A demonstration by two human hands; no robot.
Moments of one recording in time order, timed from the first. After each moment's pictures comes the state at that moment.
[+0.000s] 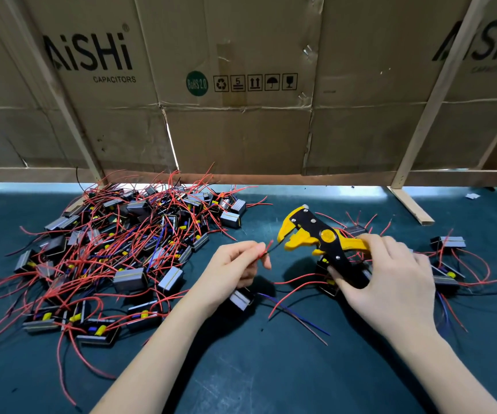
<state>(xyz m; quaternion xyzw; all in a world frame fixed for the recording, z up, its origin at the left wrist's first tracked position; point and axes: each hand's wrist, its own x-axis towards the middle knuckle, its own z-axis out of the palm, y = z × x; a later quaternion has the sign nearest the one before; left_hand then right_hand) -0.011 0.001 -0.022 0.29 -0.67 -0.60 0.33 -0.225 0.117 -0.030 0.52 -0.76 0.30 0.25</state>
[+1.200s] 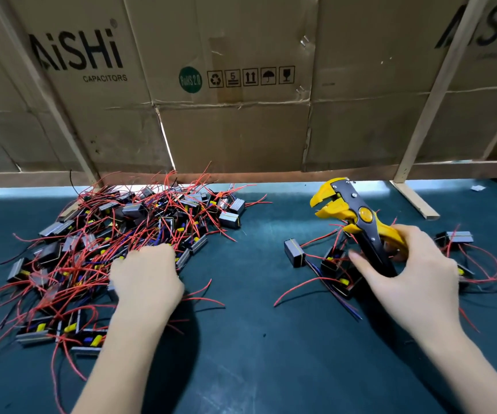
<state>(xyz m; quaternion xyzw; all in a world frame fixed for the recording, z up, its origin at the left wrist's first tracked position) 0.055 -0.009 0.018 0.68 -0.73 0.07 -0.01 -0.226 0.127 -0.009 0.46 -0.75 0.46 0.09</state>
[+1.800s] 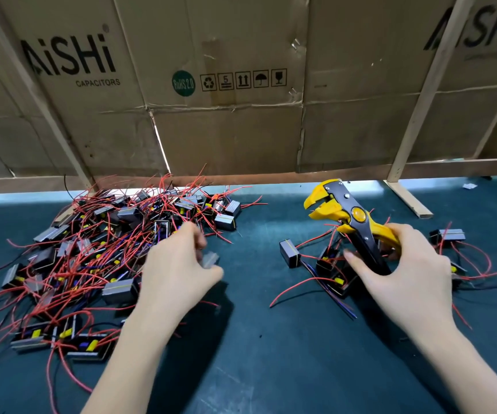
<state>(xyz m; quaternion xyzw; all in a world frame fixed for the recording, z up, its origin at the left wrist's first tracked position) 0.031 0.012 0.023 0.55 -0.78 -0.11 0.28 -0.230 0.127 -0.010 0.46 -0.76 0.45 0.09</state>
